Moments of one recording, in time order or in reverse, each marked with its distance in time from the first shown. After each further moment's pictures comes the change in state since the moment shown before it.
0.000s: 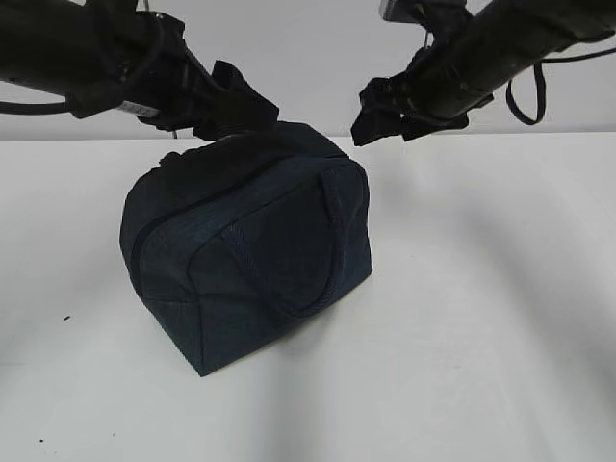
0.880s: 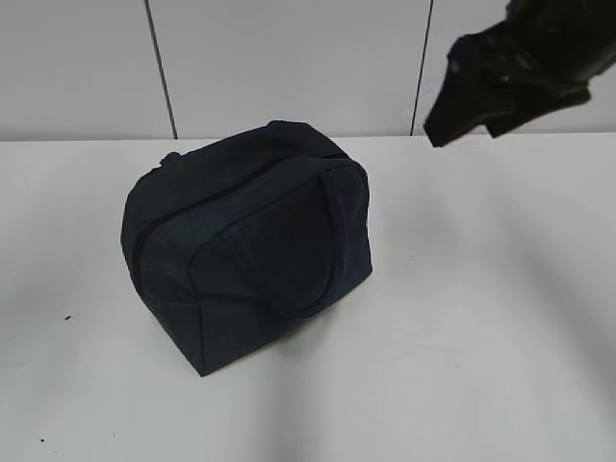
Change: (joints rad) left arm 0.000 -0.678 0.088 1.061 0.701 -1.201; right arm 0.000 -0.409 0.182 -0.162 0.378 0.144
